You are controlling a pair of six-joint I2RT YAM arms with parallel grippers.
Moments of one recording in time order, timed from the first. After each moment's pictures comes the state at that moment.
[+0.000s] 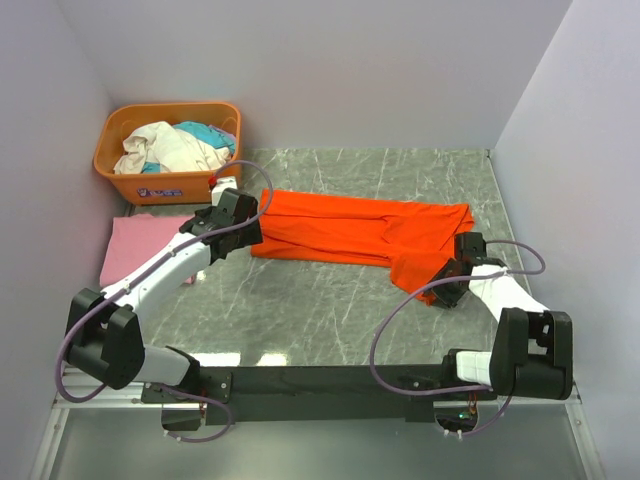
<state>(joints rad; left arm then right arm) -0.45 1.37 1.02 -0.53 -0.46 -0.54 -0.10 1.26 0.58 -0.58 -0.08 0.72</state>
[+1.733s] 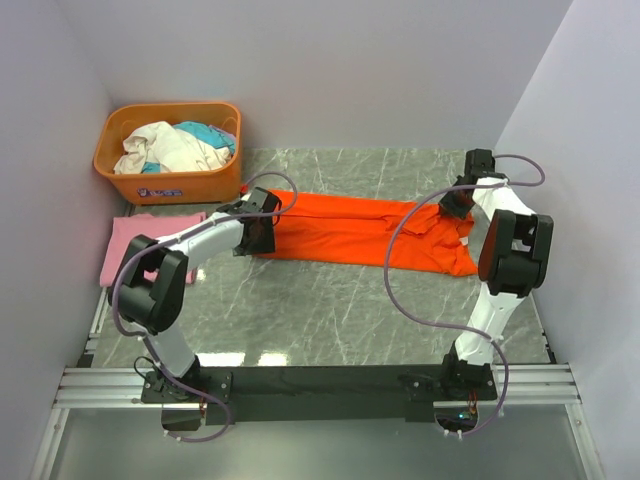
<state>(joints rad) -0.47 1.72 1.14 -0.56 -0.31 -0.54 -0.16 1.96 1.47 -0.57 -0.06 0.58</state>
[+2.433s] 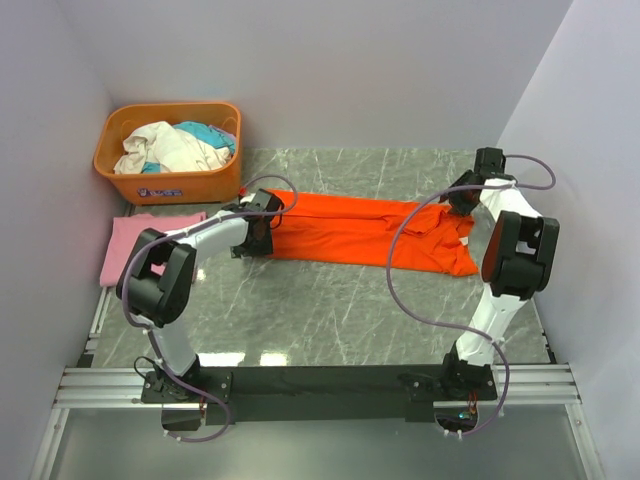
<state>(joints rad) -0.47 1.79 1.17 -0.60 -0.39 -0.58 -0.21 1.96 1.47 -0.50 -0.11 0.66</state>
